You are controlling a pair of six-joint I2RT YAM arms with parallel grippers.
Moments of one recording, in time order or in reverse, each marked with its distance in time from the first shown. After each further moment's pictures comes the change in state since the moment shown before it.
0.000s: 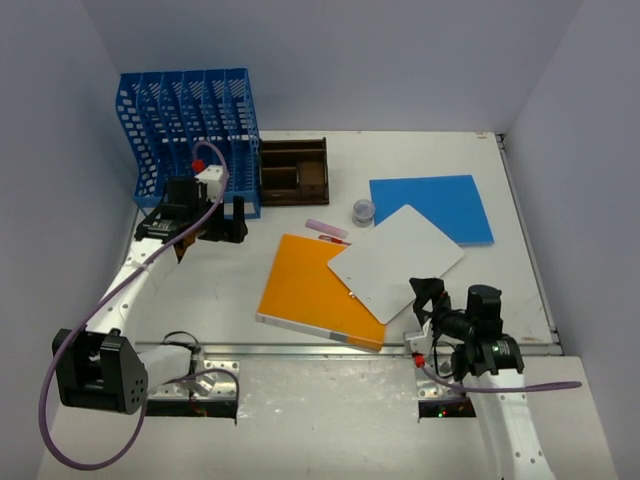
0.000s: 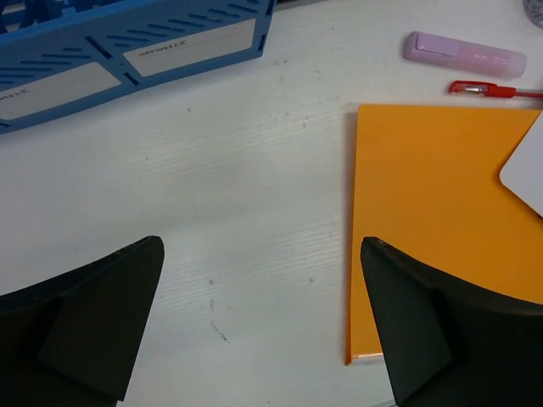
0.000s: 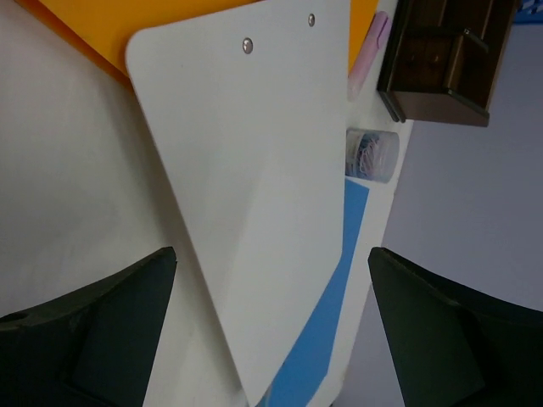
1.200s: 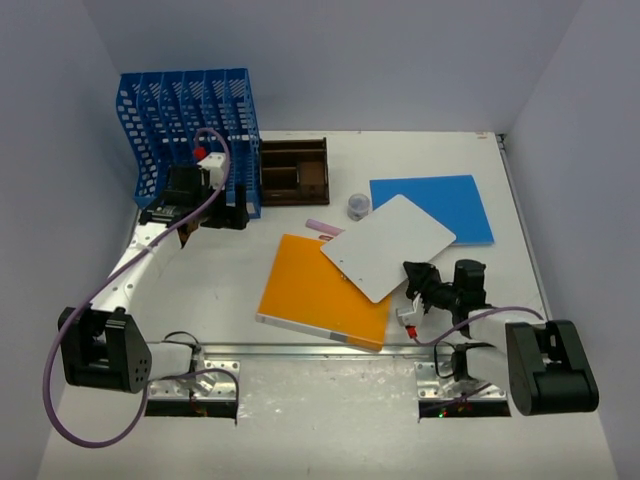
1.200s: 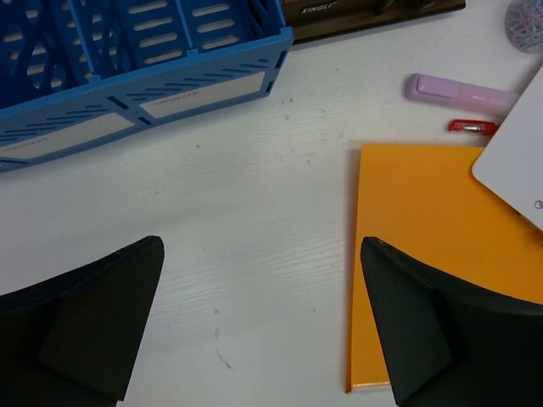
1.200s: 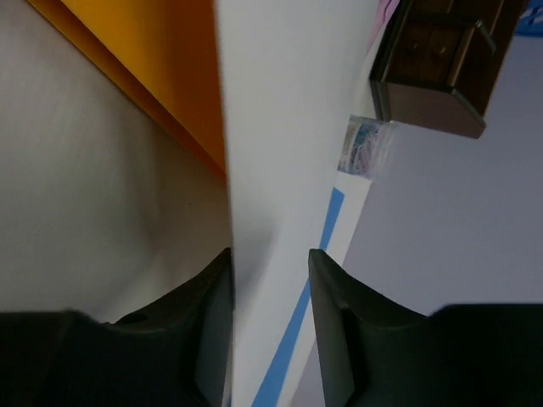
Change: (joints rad) left arm 0.000 0.112 0.096 0.028 -0.008 -0.012; right arm 0.000 0.980 -0.056 1.105 0.018 -0.140
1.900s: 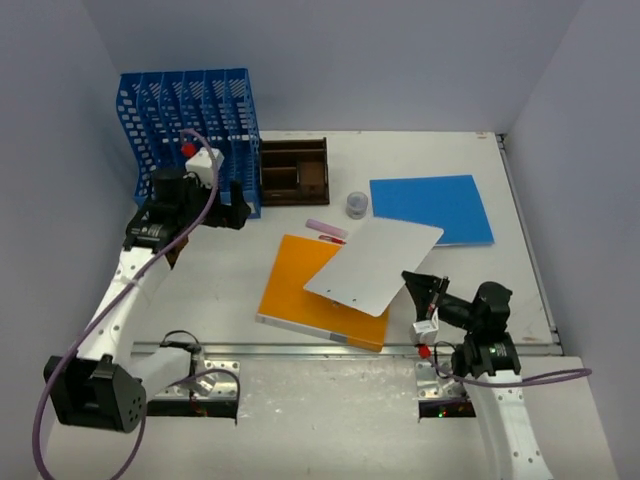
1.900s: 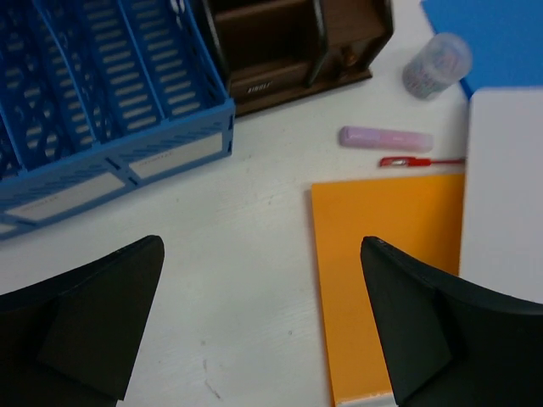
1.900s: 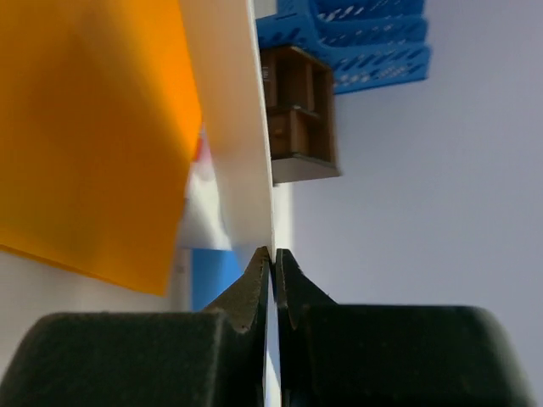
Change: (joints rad) left arm 0.000 -0.163 -0.026 0.049 0.086 0.009; right arm 0.001 -1.026 -0.006 -0.540 -0.270 0.444
